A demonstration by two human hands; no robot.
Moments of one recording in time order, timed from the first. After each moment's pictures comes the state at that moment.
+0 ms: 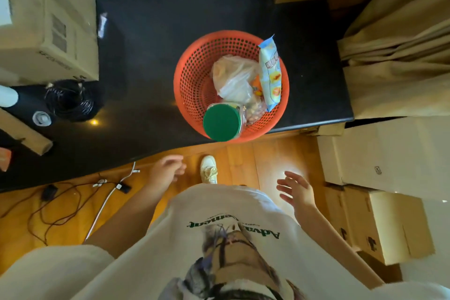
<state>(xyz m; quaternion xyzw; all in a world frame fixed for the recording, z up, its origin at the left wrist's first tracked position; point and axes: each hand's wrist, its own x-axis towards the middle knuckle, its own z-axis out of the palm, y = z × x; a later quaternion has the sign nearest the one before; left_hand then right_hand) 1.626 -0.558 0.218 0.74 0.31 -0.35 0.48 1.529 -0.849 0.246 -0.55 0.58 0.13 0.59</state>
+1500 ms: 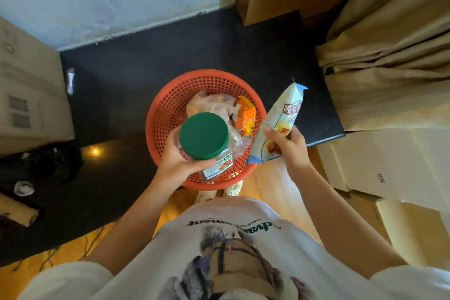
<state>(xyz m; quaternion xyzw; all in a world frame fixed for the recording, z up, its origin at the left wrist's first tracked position) 1.761 -0.678 0.268 0.72 0.05 -0.27 0.63 1.711 -0.914 0.277 -0.62 0.40 0.05 0.67</state>
